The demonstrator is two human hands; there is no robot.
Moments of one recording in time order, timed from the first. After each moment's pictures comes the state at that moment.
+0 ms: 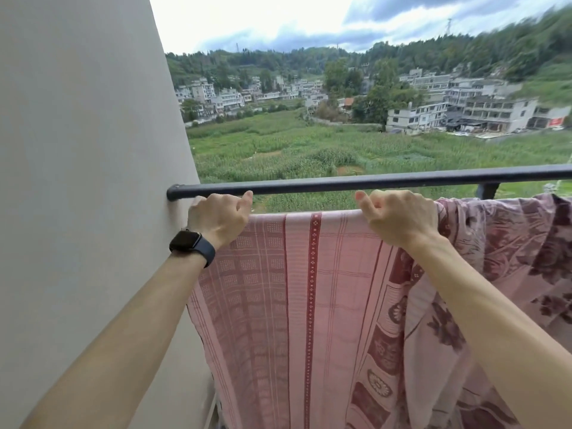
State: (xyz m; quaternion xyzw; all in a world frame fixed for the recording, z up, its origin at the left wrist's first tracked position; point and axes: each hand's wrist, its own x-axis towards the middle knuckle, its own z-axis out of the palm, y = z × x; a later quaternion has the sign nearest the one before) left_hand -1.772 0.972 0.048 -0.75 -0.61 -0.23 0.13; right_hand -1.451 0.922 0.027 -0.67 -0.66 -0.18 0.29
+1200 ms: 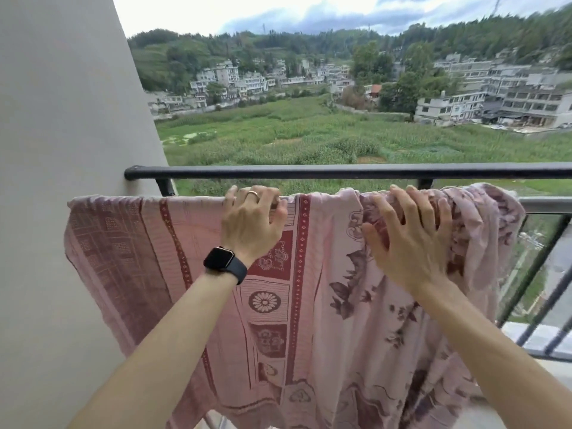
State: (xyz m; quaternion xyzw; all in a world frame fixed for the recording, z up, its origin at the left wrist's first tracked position) left_hand -1.452 0.864 -0.004 -0.72 -0.57 -0.33 0.22; right_hand -1.176 0.819 -0.042 -0.60 -0.64 -0.34 0.34
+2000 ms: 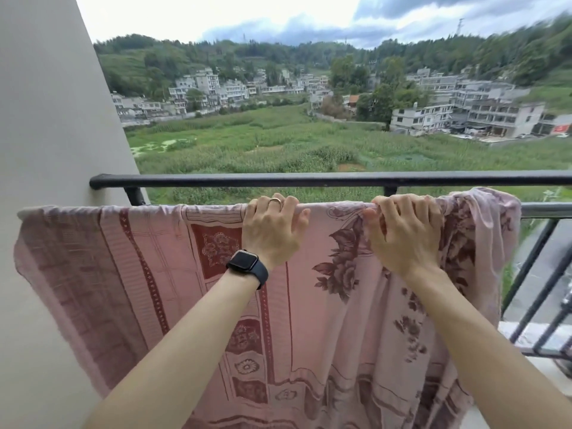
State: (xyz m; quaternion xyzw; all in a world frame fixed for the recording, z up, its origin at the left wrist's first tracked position) left_hand -1.347 0.853 -0.002 -0.77 -0.54 -0.27 0.20; right_hand -1.107 0.820 -0.023 -0.66 -0.62 -0.26 0.32
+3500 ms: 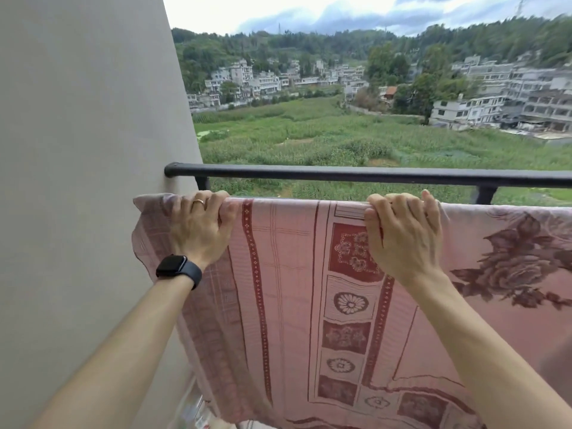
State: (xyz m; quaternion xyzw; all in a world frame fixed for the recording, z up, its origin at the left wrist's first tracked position) left_hand -1.660 0.886 -0.017 -0.66 -0.65 -0.28 0.25; right_hand -1.317 0.854 -0.026 -0.59 -0.66 -0.31 0.37
